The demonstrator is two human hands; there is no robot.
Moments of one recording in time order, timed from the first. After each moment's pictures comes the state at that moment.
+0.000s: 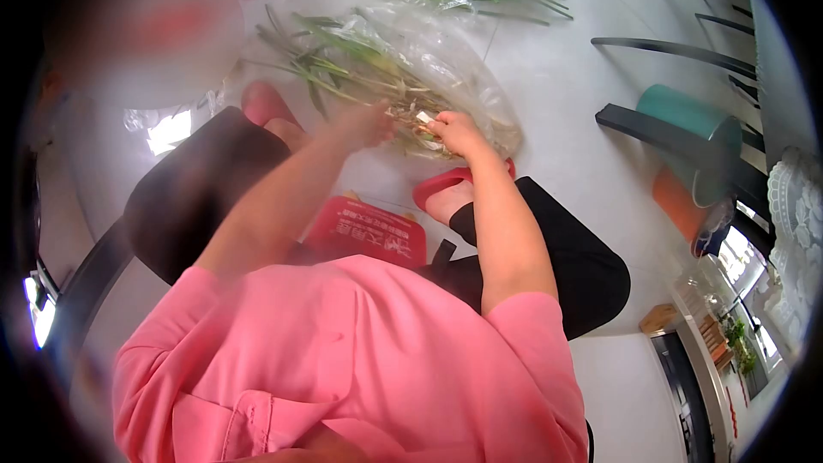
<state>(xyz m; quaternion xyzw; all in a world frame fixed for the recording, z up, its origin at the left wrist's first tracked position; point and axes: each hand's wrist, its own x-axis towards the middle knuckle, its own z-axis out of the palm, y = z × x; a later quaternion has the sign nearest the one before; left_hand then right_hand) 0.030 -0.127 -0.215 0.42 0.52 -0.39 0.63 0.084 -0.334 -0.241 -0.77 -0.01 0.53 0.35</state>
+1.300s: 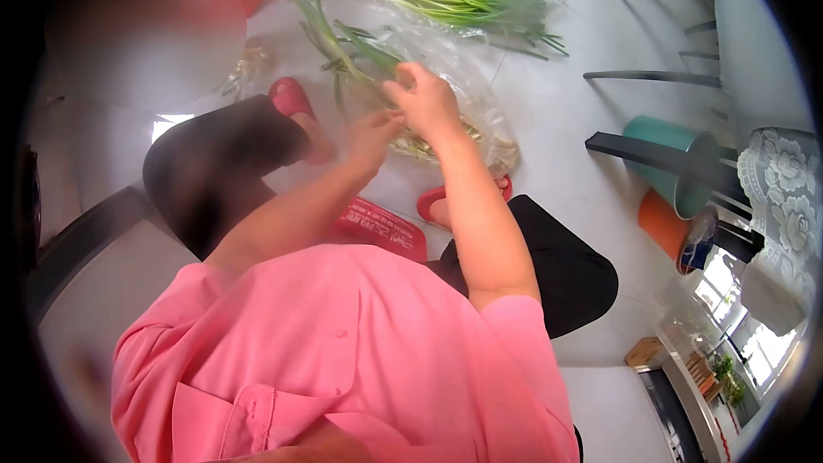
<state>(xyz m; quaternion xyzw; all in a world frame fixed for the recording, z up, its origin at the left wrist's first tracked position) -0.013 -0.151 -0.122 0.57 0.40 0.02 0.72 0.092 -0.227 -0.089 -0.85 -0.17 0.24 0.43</state>
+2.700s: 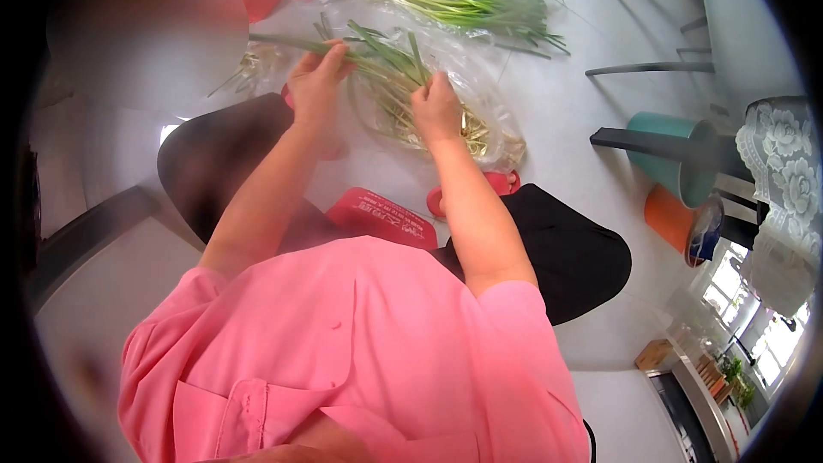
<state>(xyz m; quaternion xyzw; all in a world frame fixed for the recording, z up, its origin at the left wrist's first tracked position) 0.010 -0.066 -0.054 0.50 0.32 0.24 0.77 0.055 -0.226 -0.118 -0.90 -0.10 0.09 0.41</state>
